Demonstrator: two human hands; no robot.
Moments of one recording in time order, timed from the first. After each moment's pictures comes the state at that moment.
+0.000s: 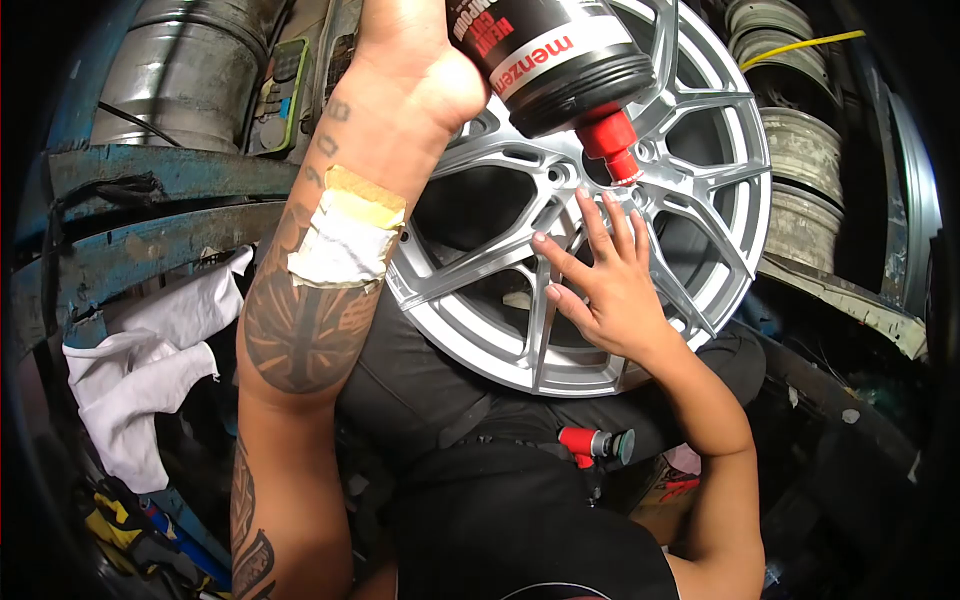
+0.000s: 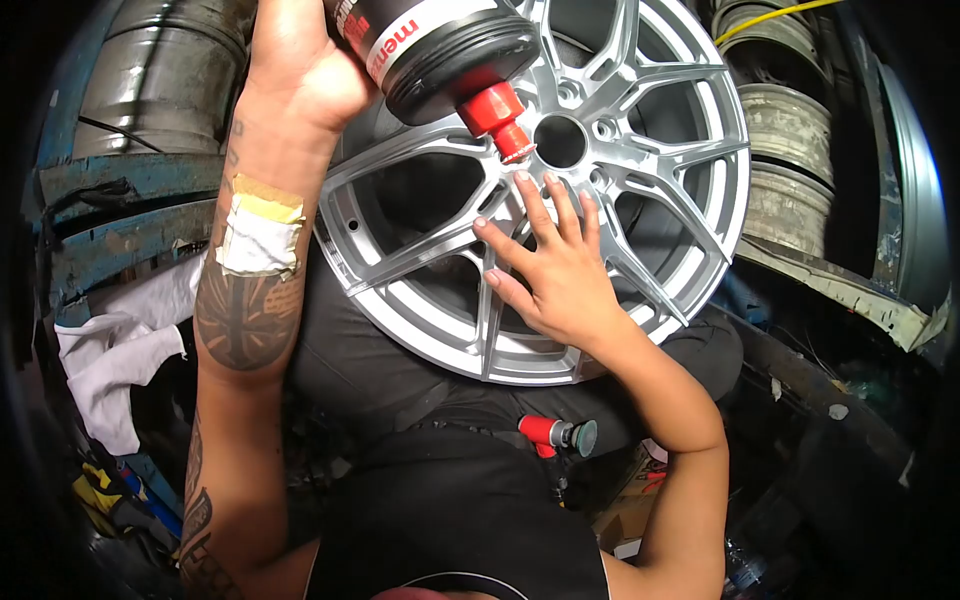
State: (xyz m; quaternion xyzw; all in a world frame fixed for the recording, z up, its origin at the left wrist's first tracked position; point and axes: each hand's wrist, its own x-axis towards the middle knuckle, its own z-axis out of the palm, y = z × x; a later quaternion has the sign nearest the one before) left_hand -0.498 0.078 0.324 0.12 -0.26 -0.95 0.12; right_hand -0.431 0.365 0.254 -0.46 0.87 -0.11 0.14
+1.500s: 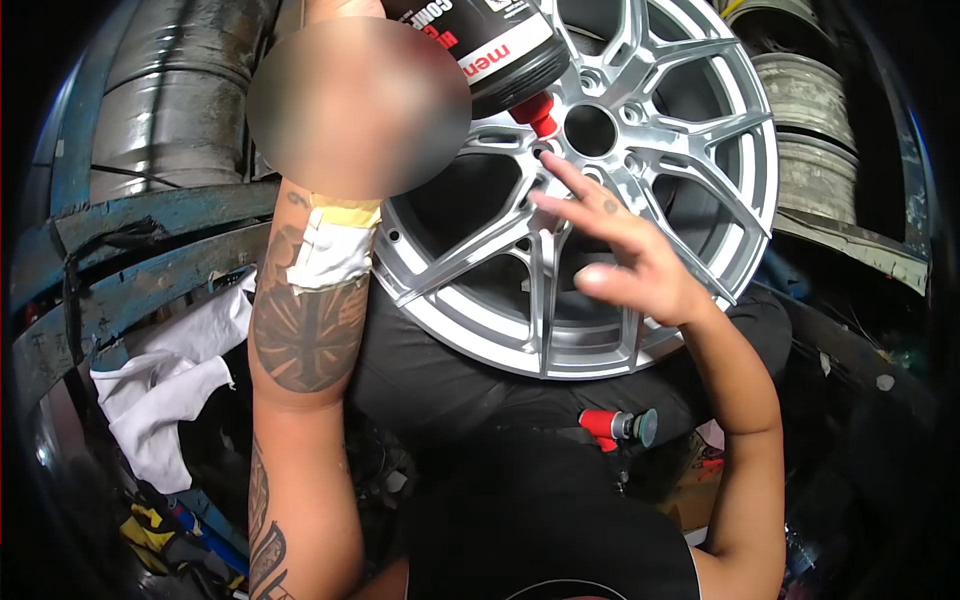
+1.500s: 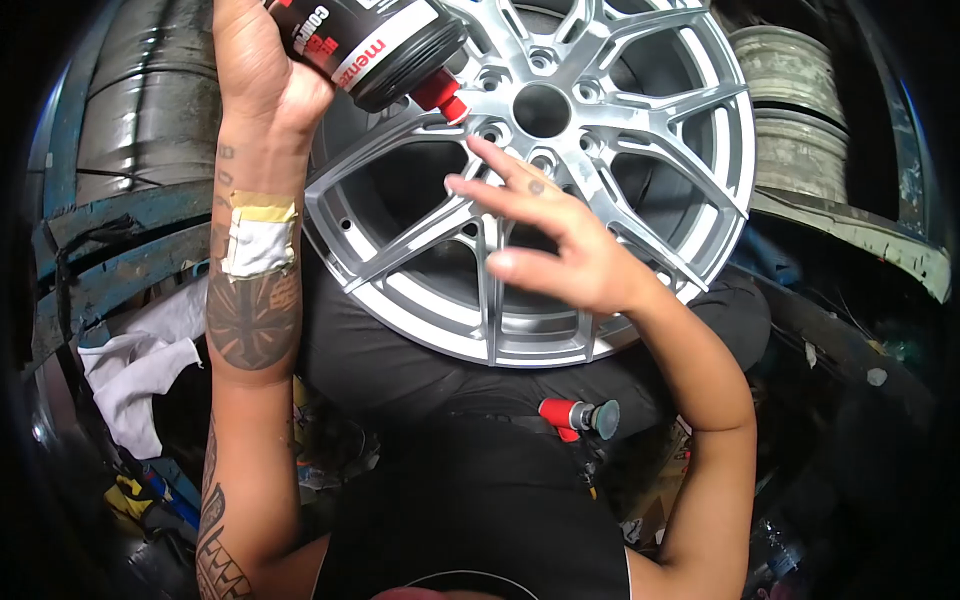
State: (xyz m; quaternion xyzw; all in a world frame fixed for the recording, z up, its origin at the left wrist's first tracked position) left_hand -0.485 0.106 0.339 0.08 -0.42 -0.88 0.19; right_hand -0.467 0.377 0.273 -0.38 0.67 -0.53 0.36
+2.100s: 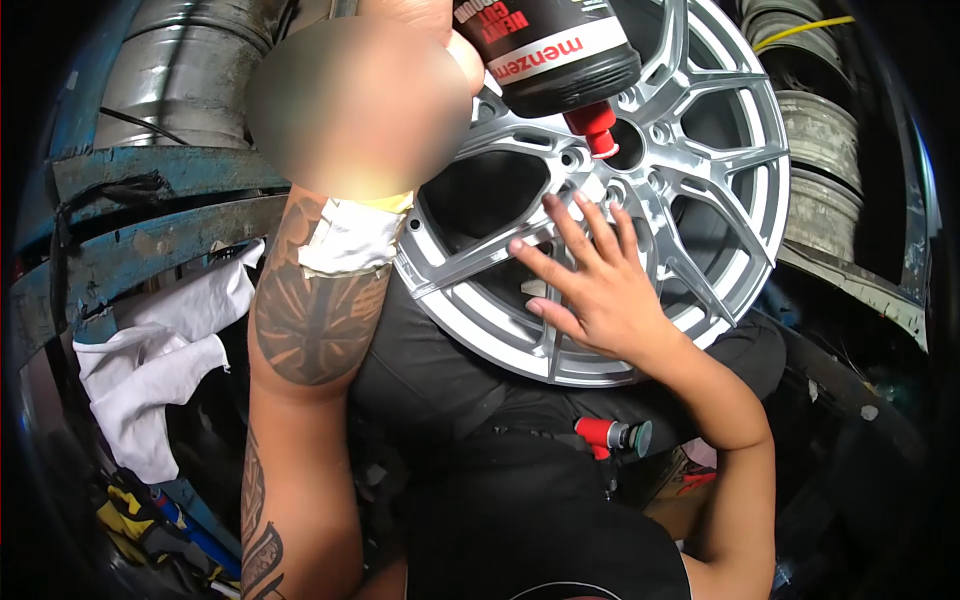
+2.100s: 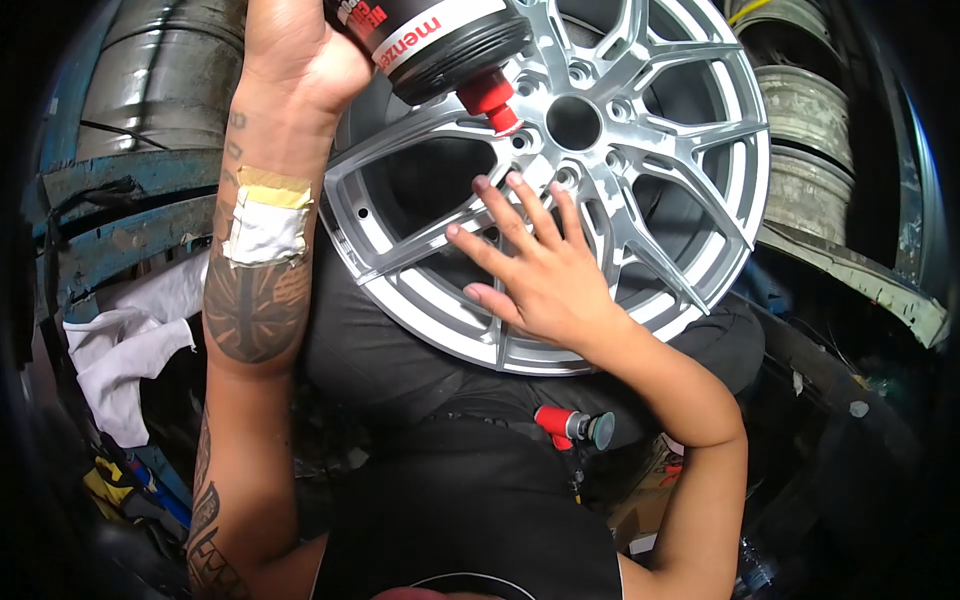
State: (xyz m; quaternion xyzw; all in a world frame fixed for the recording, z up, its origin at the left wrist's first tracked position) left_hand -0.481 0.072 0.301 -0.13 -0.64 -0.70 0.30; right_hand -0.414 0.351 0.254 -0.52 0.84 -0.10 0.12
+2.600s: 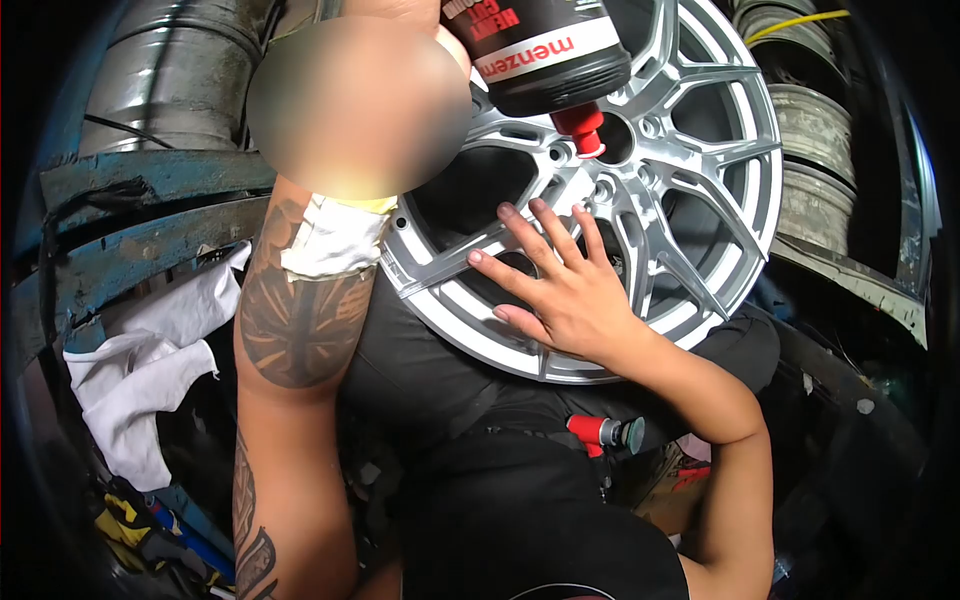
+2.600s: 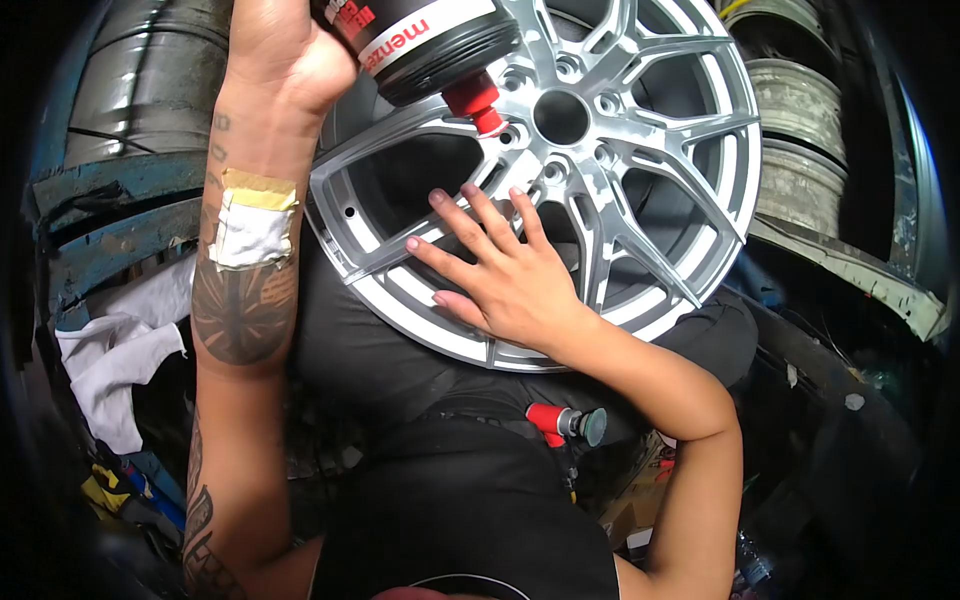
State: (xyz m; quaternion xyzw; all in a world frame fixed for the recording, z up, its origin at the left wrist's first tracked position) left_hand -0.488 0.059 0.285 -0.15 -0.75 -0.53 0.36; right_hand -0.399 0.340 0.246 -0.54 0.83 -0.11 0.10
